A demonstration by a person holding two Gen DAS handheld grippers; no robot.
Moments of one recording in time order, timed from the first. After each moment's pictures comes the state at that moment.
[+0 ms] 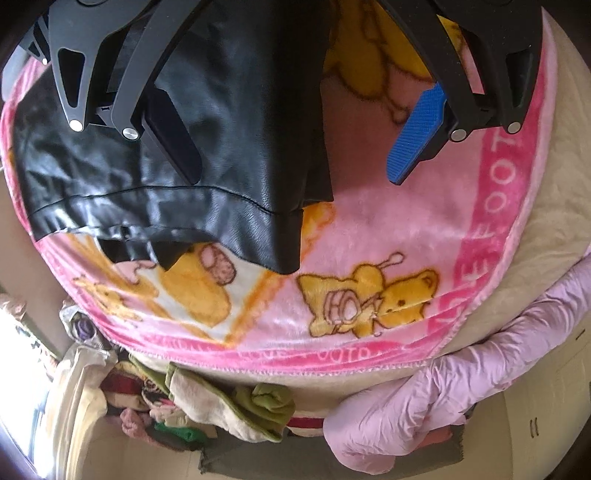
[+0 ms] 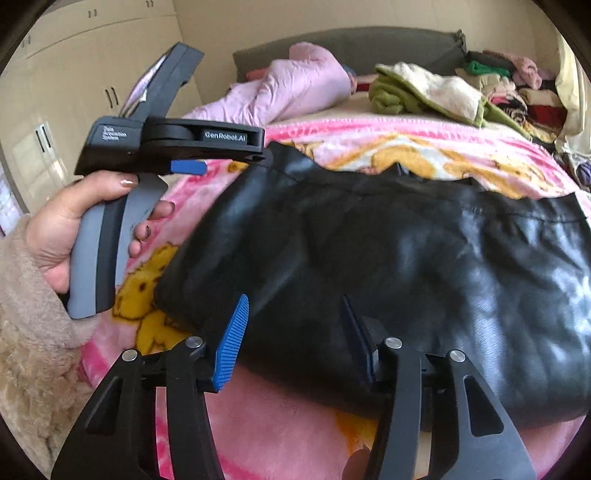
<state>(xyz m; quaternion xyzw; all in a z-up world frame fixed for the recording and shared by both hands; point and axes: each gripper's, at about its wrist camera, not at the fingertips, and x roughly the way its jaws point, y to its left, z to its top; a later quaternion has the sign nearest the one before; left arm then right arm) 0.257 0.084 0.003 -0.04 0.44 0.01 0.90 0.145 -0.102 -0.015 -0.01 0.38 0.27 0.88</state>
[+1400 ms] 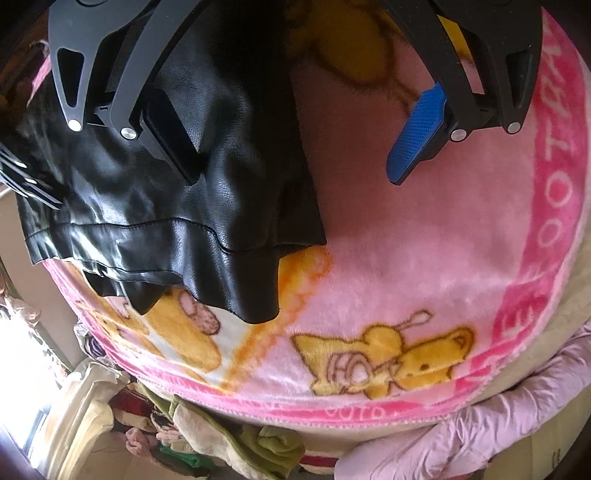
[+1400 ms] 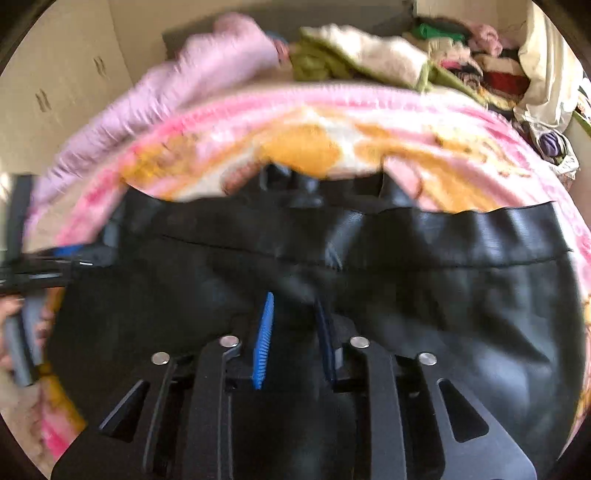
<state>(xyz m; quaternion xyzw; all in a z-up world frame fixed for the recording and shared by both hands) 0.271 0.119 -0.054 -0.08 0.49 -0.05 0.87 0.257 -0.171 -0.015 0.00 0.42 0.17 0.89</state>
